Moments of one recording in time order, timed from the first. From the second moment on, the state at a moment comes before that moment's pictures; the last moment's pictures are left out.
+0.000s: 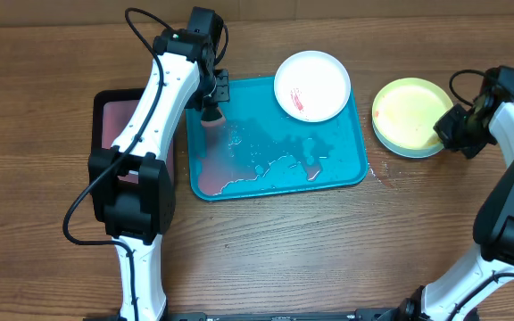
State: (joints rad) left arm -0.25 2.20 2.03 -1.18 -0.04 -0.32; right arm -0.36 1.99 1.42 -0.80 -0.11 0.49
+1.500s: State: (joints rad) left arm -0.25 2.20 2.03 -1.17 -0.04 -0.32; right arm -0.01 1.94 1.24 -0.81 -0.26 0.09
